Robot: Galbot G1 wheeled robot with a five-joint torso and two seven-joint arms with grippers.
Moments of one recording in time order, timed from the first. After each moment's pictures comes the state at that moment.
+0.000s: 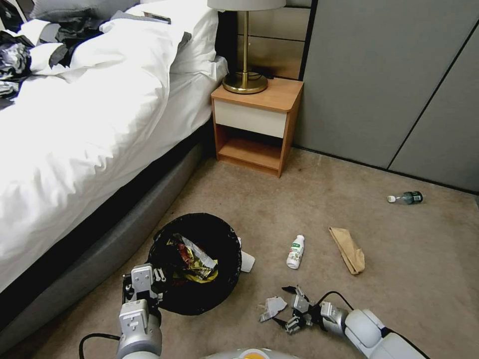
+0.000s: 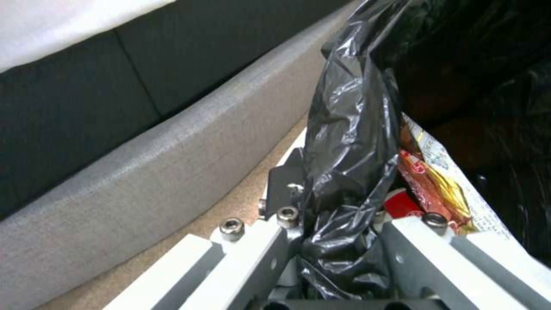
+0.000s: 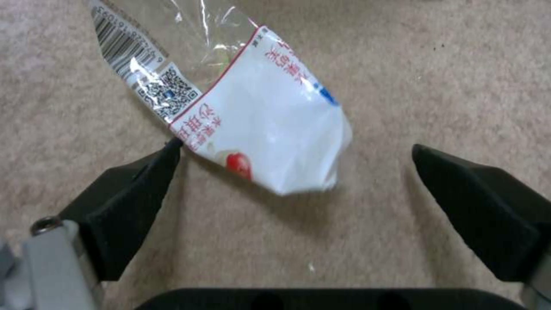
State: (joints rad) left arm 1.87 -1.53 -0.46 -2.28 -0.01 0.29 -0.36; right arm -1.14 1.07 0.00 1.11 -0.02 0.30 -0.59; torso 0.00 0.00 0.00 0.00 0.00
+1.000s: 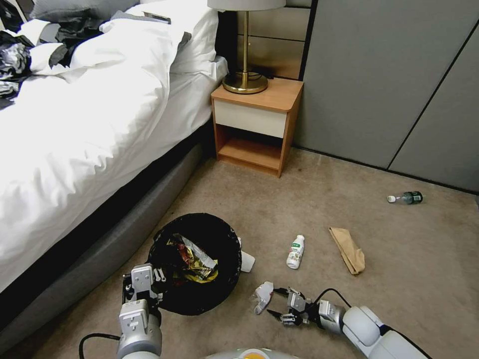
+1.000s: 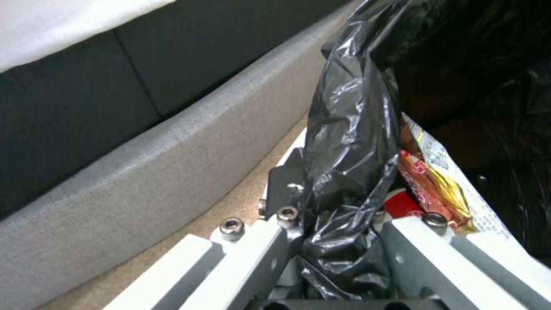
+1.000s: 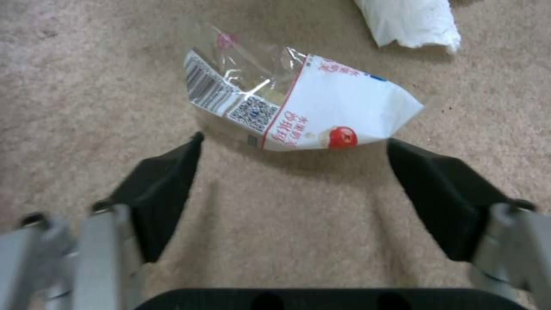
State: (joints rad) left arm 1.87 -1.53 -0.46 -2.28 -0.01 0.29 -0.36; right arm -1.17 1.04 -0.01 1.20 -0.01 0.31 -0.59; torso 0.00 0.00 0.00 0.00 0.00
